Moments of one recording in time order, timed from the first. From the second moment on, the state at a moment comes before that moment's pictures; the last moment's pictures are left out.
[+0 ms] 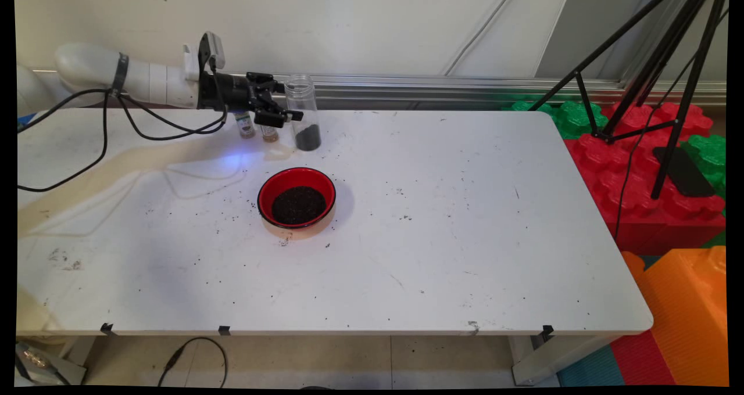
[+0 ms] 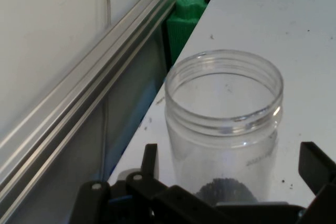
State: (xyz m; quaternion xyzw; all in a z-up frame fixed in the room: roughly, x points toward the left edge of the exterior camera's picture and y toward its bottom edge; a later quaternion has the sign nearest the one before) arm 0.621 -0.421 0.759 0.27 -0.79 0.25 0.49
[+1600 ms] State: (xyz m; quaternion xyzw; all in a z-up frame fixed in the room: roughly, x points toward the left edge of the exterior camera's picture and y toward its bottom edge) arm 0.609 -0.432 0.743 0.28 -0.76 0.27 0.52
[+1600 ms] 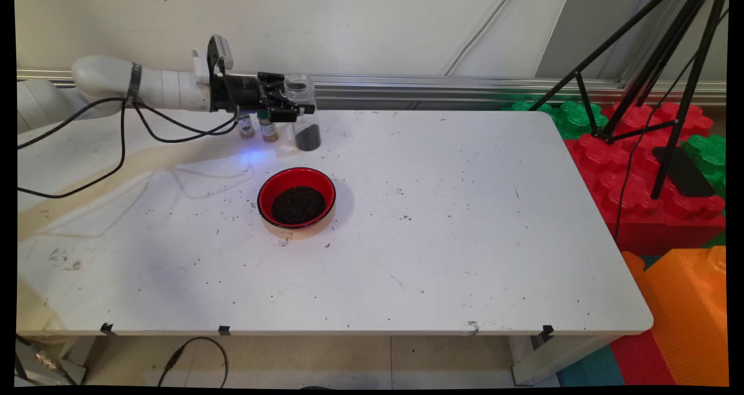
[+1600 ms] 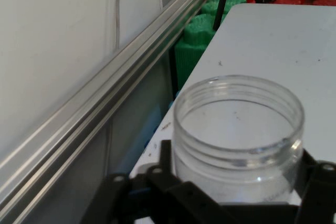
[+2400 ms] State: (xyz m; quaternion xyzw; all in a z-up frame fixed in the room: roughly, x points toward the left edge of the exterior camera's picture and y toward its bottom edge) arm 0.609 -0.429 0.745 0.27 -0.76 0.27 0.53
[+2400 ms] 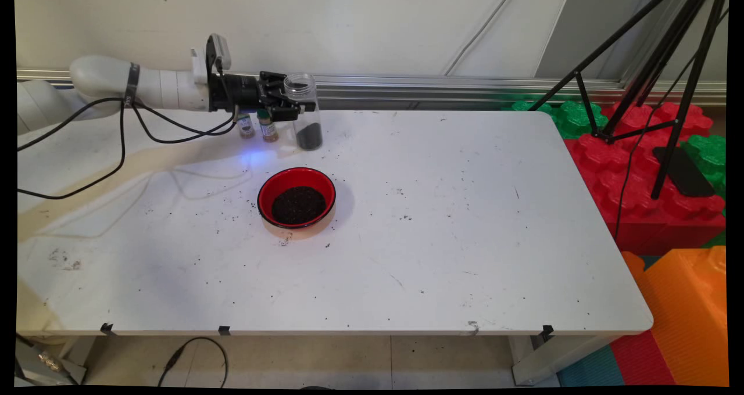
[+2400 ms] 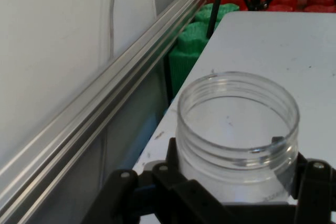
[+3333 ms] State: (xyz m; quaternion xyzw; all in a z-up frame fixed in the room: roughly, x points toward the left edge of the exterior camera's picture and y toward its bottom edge) arm 0.611 -0.407 0.785 0.19 -0.77 0.28 0.54
